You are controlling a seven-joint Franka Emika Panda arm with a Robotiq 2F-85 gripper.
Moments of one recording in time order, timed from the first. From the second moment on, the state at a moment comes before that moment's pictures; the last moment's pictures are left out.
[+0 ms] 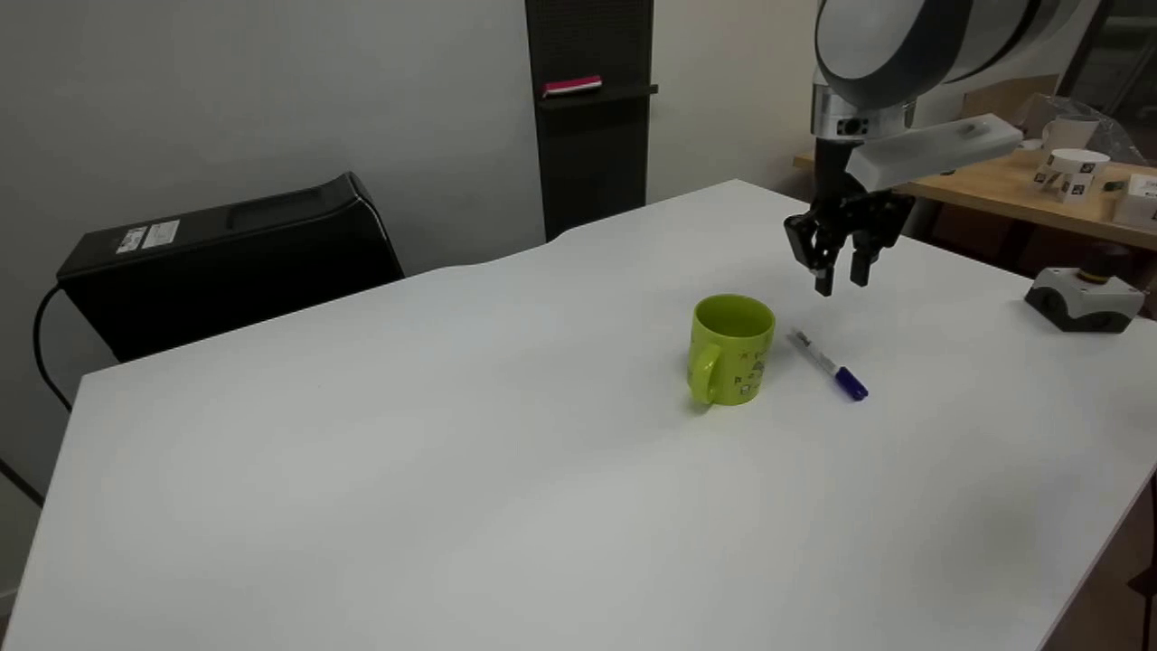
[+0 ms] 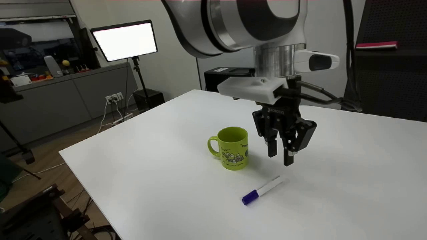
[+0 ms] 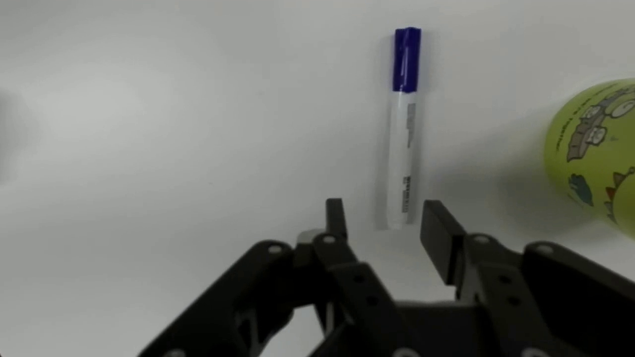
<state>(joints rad) -0.04 0.49 -0.18 -2.13 -0.08 2.54 0.22</state>
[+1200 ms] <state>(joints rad) -0.01 0.26 -0.10 -2.19 -0.09 2.48 0.11</state>
